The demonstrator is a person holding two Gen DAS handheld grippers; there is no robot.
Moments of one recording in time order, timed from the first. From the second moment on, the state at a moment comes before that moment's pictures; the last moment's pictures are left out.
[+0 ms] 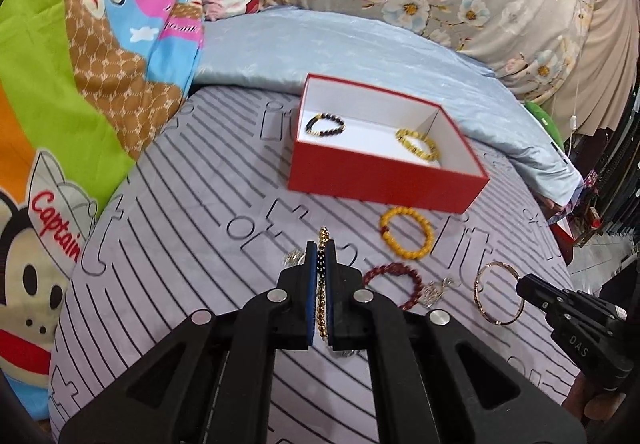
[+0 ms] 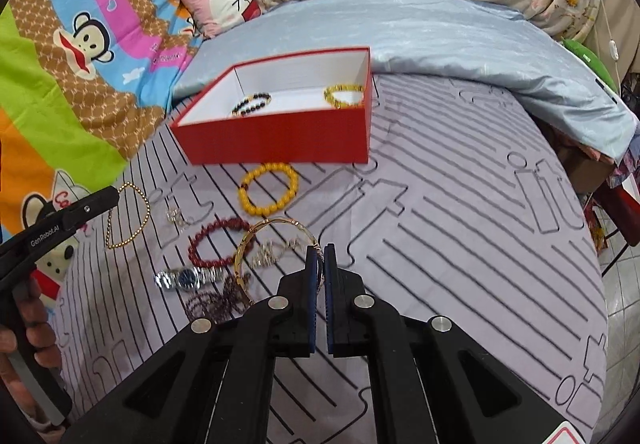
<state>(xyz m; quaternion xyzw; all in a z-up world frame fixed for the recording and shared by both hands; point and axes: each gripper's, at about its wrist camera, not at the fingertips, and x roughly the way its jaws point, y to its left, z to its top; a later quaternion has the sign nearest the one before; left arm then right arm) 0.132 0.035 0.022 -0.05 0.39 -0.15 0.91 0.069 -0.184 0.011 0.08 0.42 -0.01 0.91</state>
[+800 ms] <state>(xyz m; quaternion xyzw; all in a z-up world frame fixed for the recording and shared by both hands) 0.278 -0.033 0.049 -0.05 0.36 -0.18 0.91 0.236 -0.205 0.037 0.09 0.39 -0.02 0.92</state>
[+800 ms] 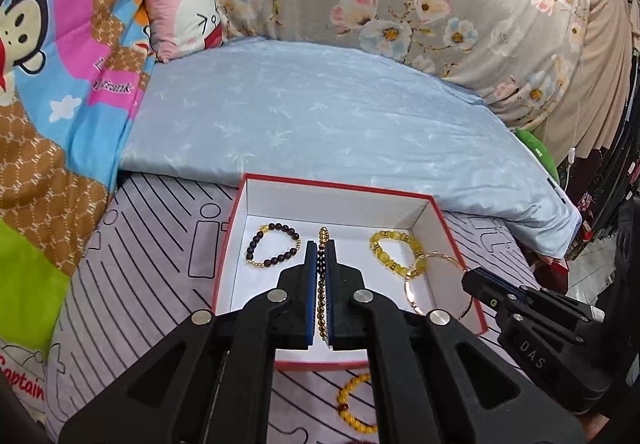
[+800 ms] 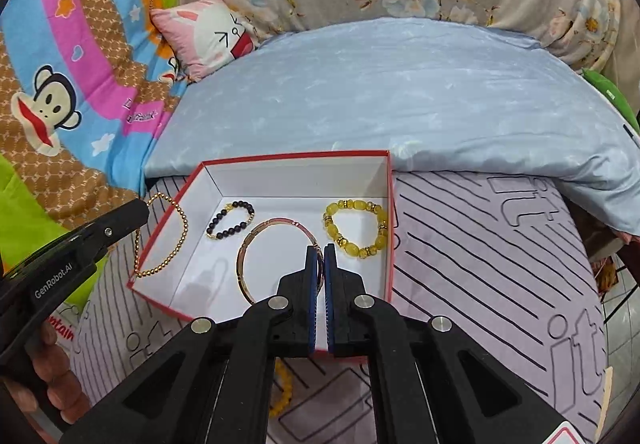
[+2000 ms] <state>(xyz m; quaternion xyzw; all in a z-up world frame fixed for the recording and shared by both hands) 0.174 0.027 0.003 -0.03 0.40 -0.12 0.91 0.116 -0.190 0.014 0.06 0.41 -0.02 0.91</state>
